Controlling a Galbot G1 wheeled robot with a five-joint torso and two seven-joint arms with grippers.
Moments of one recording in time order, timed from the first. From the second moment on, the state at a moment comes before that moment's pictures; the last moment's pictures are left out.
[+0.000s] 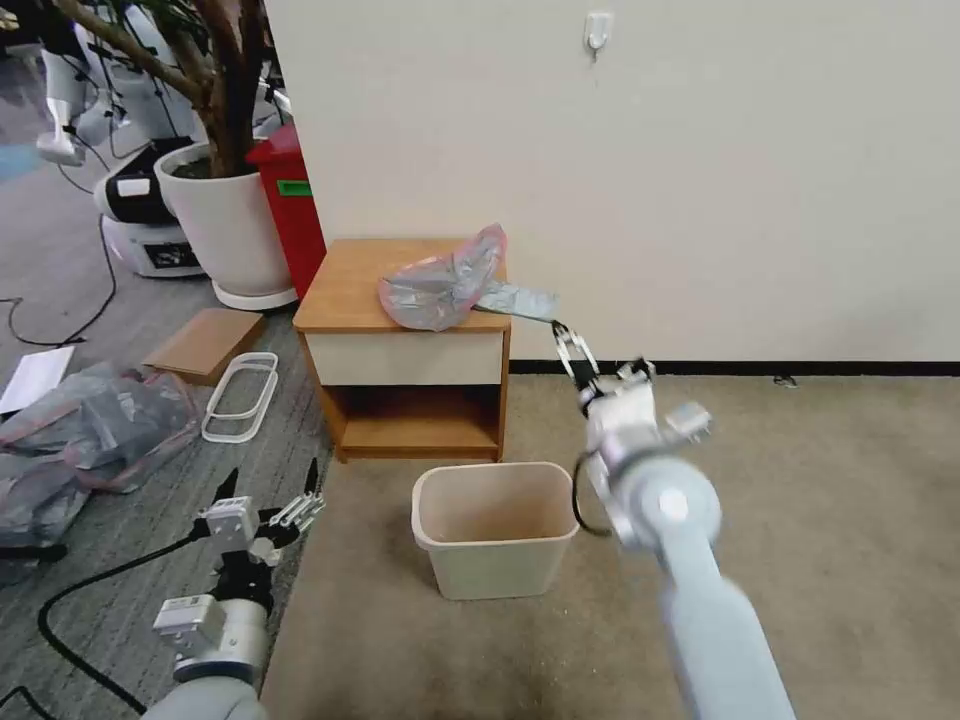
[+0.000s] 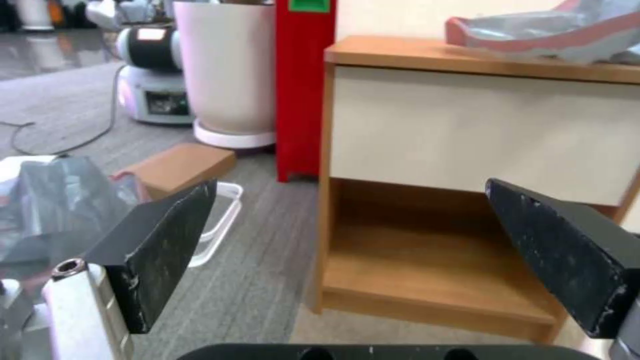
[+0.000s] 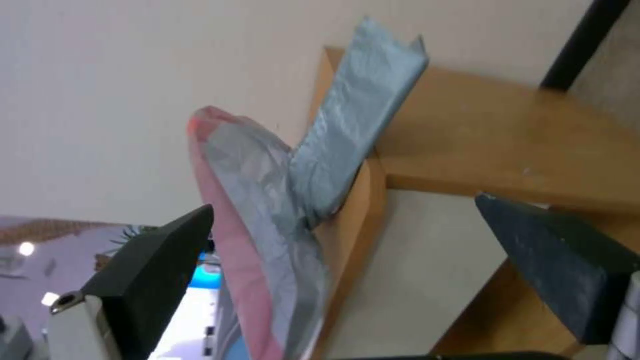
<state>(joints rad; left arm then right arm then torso) 1.75 -1.36 -0.63 -2.21 -0.28 0.01 -0.18 -0.93 1.57 0.35 1.88 1.46 -0.20 0.60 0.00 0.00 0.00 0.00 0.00</state>
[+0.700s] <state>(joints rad) 1.78 -1.42 -0.71 -2.22 -0.26 0.01 -0.20 -0.64 1.61 0.41 1.44 1.49 -0.20 0.53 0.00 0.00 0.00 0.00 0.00</state>
